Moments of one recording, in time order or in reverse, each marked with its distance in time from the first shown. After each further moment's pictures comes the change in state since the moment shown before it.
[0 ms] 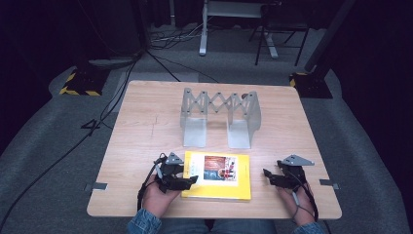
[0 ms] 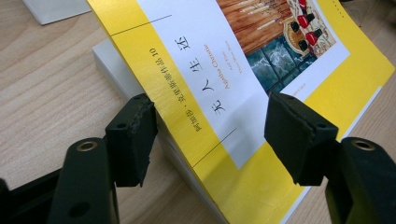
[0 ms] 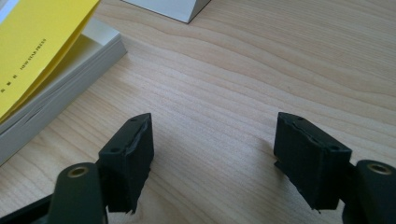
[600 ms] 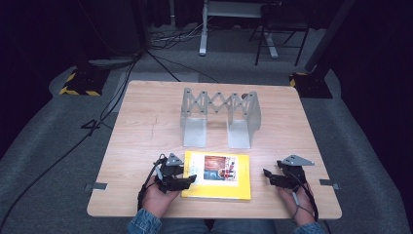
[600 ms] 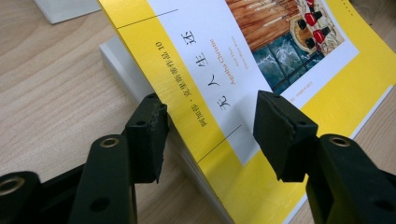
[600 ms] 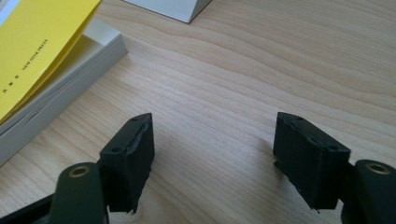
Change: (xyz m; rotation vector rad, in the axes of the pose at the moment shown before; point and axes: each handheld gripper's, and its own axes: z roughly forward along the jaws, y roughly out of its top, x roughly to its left) left arm -0.004 -0.003 0.000 -0.010 0.037 0.007; right arm 0.000 0.000 0.000 0.000 0.002 -0.001
